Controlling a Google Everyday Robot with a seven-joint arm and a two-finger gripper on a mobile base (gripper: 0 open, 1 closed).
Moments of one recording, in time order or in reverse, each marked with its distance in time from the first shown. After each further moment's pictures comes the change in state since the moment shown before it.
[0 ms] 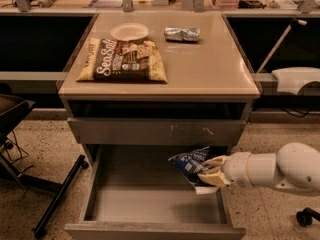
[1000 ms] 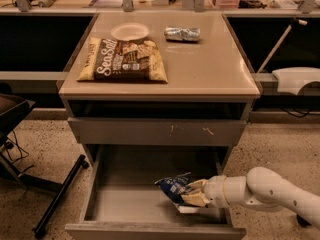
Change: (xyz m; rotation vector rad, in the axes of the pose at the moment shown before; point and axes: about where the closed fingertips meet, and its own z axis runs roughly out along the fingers) arm 0.088 0.025 0.112 -0.162 -0.039 0.148
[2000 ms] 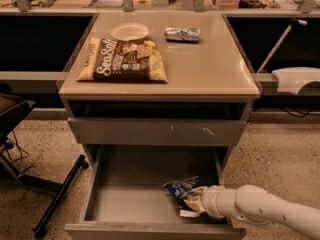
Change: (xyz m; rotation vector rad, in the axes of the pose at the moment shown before) arm 0.050 -0.030 0.018 0.261 0.104 -0.026
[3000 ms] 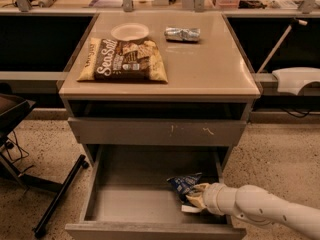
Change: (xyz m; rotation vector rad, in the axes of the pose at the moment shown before) arm -0.004 -0.016 0.001 0.065 -0.015 -0.001
